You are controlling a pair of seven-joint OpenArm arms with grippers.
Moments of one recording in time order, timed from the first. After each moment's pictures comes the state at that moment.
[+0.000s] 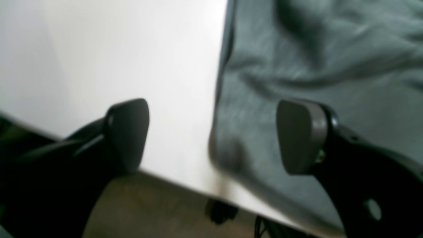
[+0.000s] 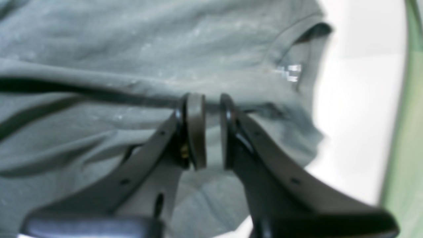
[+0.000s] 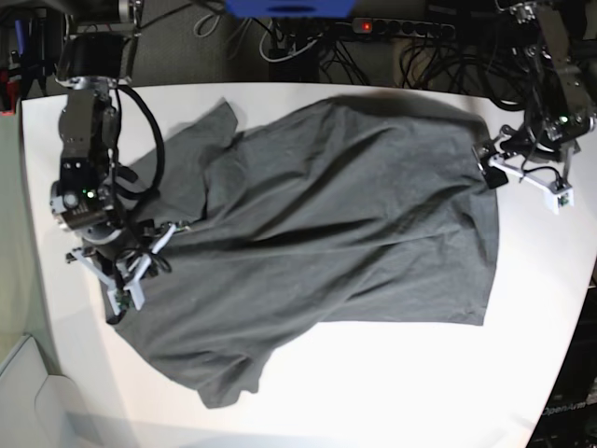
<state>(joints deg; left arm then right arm) 14.1 -14.4 -23.7 107.7 -20.3 5.6 65.5 4.8 9.9 5.9 102.2 5.6 17.5 -56.1</state>
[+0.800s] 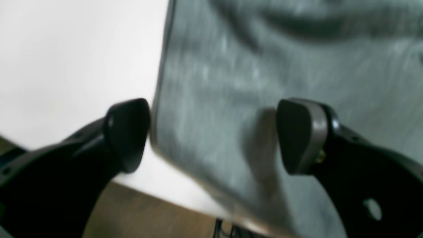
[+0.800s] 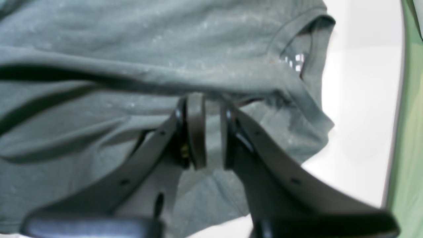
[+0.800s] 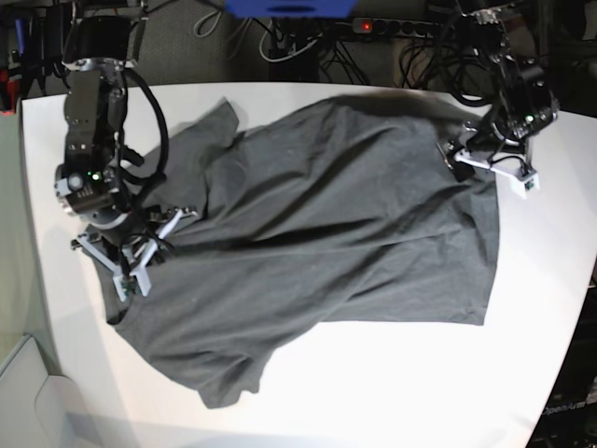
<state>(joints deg) 11.6 -4.4 -24.2 97.3 -19.1 5.6 61.8 1.5 8.7 5.7 105.1 5.6 17.5 -56.5</state>
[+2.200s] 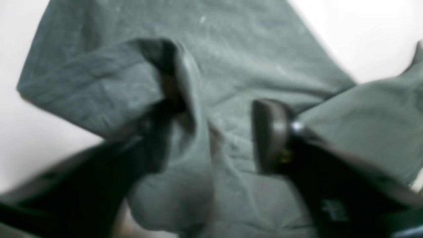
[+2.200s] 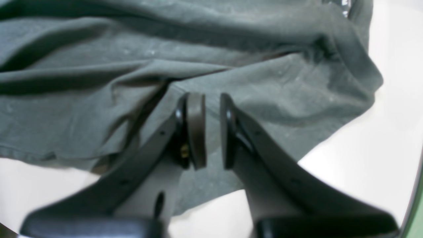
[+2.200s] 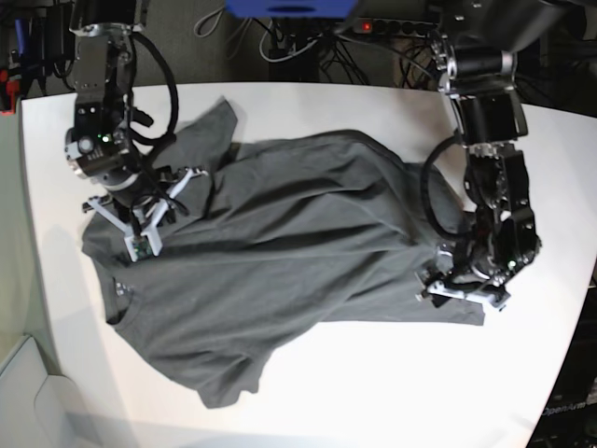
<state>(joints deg) -19.0 -6.8 -12.0 79.1 -20.1 17.4 65.8 -6.9 7.4 5.3 108.4 5.8 17.5 -56.1</state>
